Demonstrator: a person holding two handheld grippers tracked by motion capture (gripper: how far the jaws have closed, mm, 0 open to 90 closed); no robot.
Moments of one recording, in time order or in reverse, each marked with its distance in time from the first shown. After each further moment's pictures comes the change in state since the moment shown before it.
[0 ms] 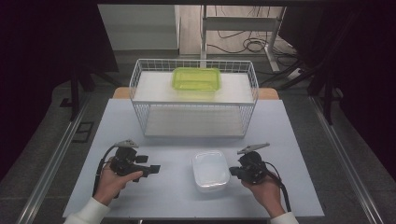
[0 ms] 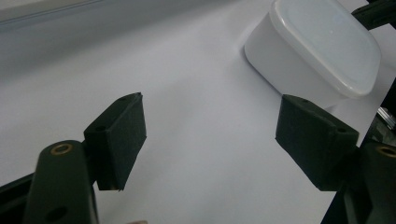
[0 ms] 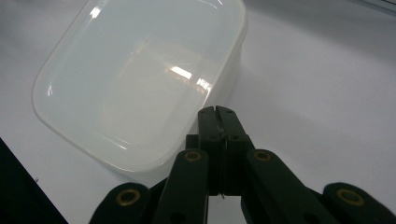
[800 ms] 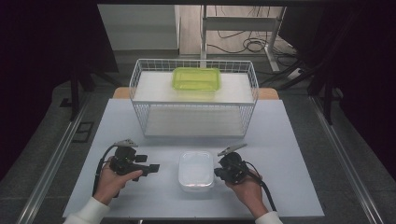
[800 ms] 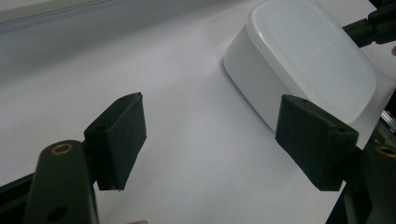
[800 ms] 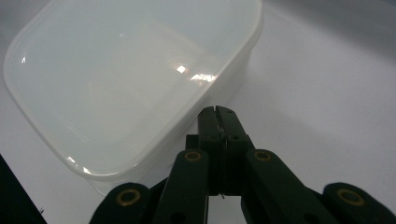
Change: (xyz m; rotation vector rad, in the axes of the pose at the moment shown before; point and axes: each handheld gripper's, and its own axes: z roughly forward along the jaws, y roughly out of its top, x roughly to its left) left arm 0.002 0.000 0.000 -0.001 0.010 -0.005; right arm 0.031 0.016 0.035 0.034 0.012 -0.072
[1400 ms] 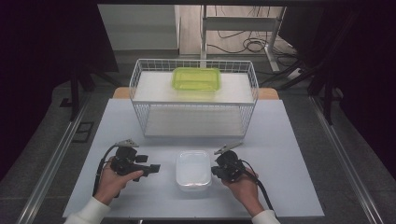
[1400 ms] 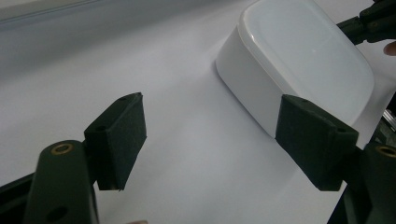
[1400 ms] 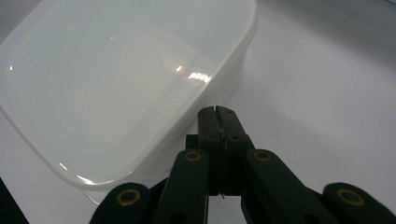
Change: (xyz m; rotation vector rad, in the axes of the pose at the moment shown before) left arm -0.001 0.000 0.002 0.007 0.002 0.003; right arm 0.002 0.007 0.010 -0.008 0.002 -0.001
